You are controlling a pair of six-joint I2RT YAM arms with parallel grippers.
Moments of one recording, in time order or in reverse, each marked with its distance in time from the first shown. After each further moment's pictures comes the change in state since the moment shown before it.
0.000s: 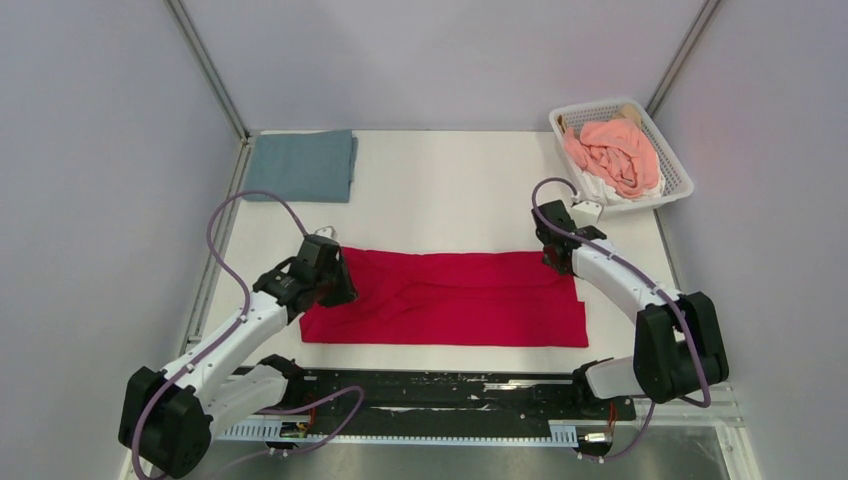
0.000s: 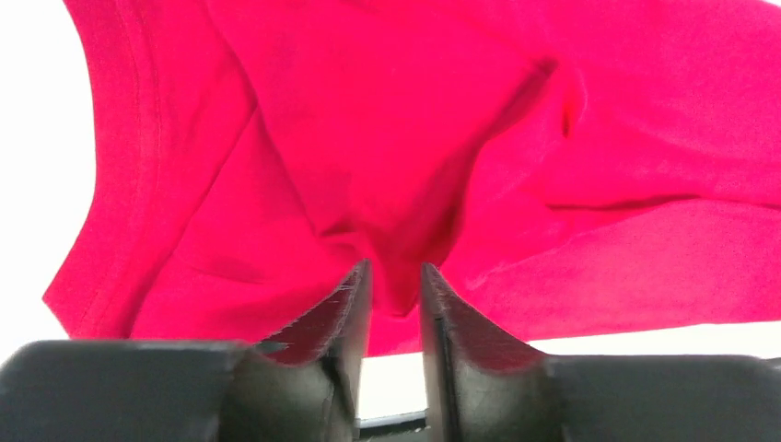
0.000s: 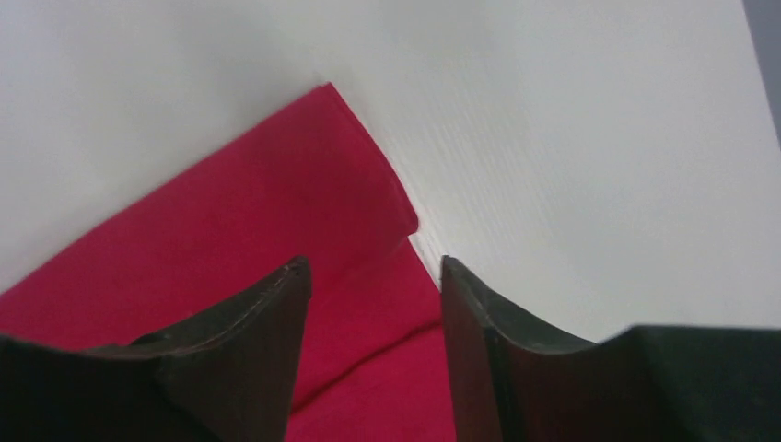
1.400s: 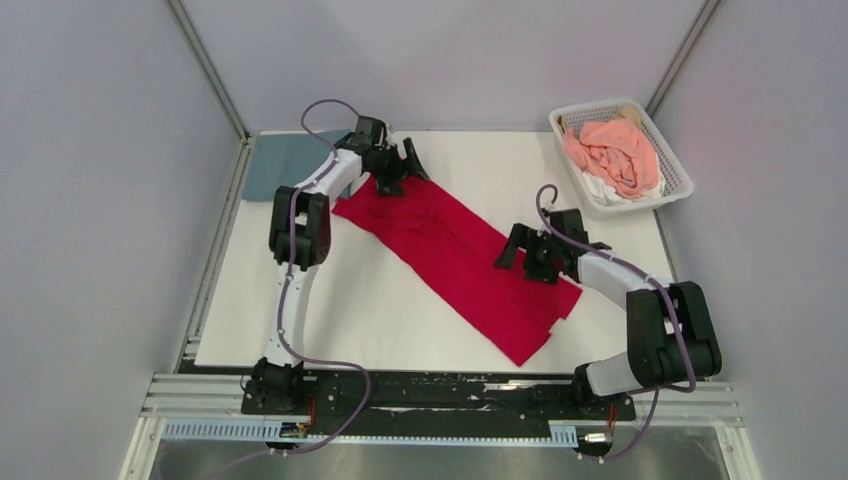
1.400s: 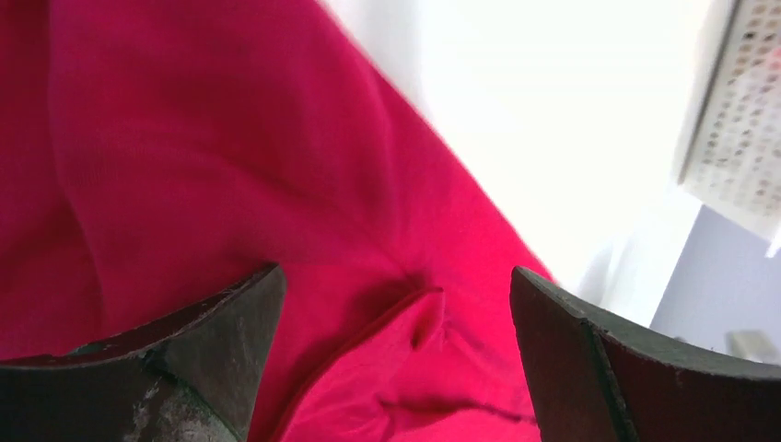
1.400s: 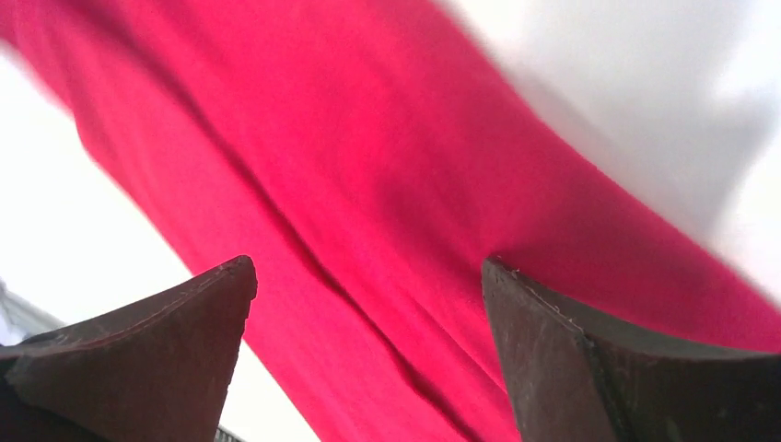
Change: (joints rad) left arm 0.179 1.360 1.284 0.074 0.490 0.024; right arm -0.138 0.075 -0.150 0.396 -0.913 -0.139
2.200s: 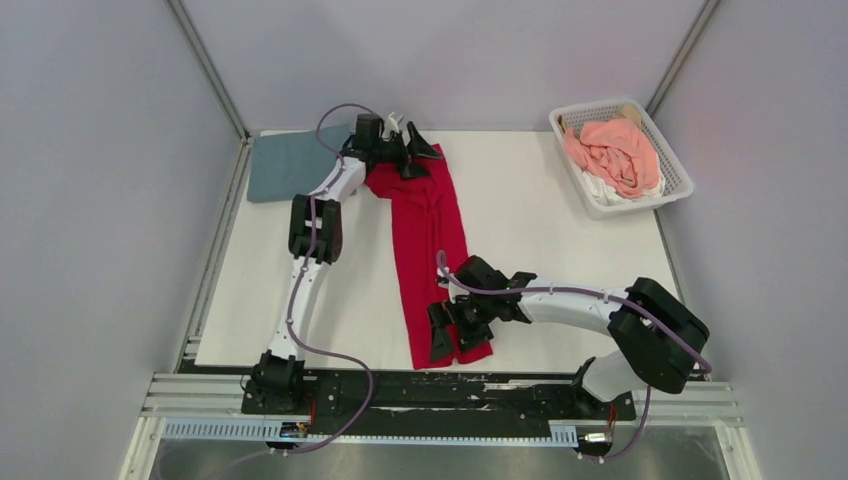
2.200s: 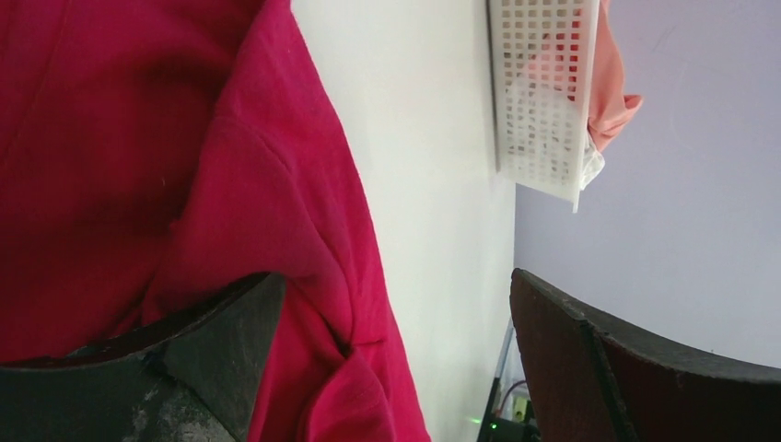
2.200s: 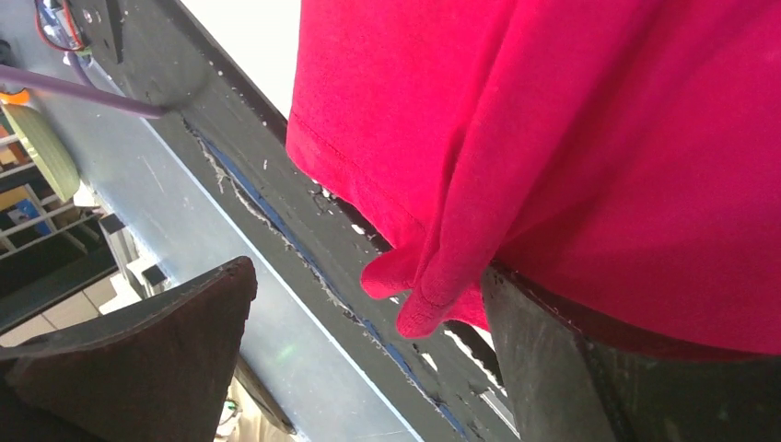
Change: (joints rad) left arm 0.050 0.482 0.586 0.297 0.464 -0.224; right arm 0.721 0.011 -0.011 -0.112 -0.242 0.071
